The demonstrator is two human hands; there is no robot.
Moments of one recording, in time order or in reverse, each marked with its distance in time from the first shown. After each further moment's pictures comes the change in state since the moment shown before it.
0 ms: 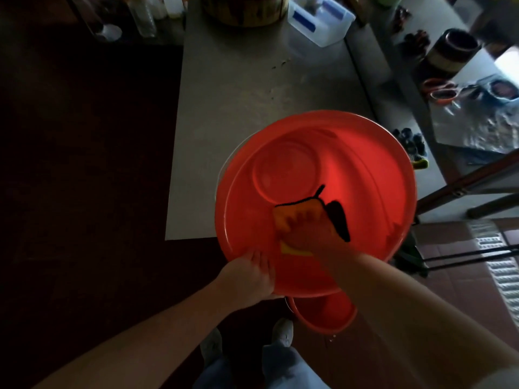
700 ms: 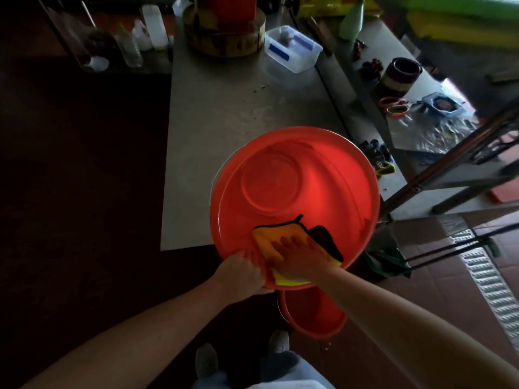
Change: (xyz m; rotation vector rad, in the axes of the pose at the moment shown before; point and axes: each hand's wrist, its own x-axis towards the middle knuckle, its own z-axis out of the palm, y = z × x) left_hand -0.001 -0.001 -0.029 0.075 0.132 0.034; right_hand -0.111 -0.067 -0.006 -0.529 -0.058 0.192
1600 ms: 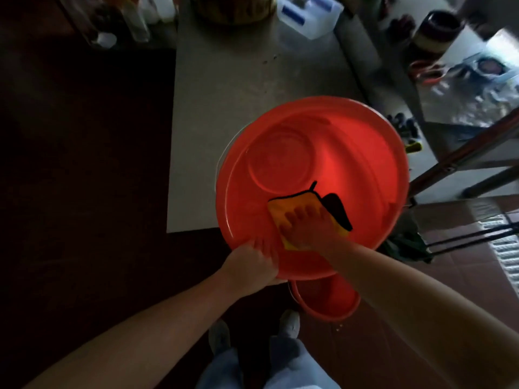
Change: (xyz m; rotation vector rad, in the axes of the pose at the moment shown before) left_hand 0.006 0.017 0.009 -0.074 0.053 -0.049; right_hand 0.057 0.025 0.006 0.030 0.105 0.028
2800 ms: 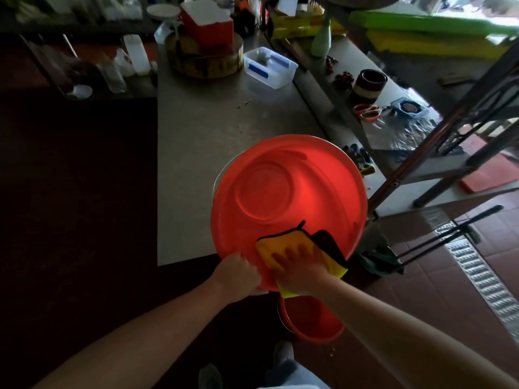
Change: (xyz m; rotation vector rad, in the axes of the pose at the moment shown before) left_hand -0.003 -0.031 -0.012 0.108 -0.237 0.140; right_hand -0.098 -0.038 -0.011 -0.049 -0.169 0.081
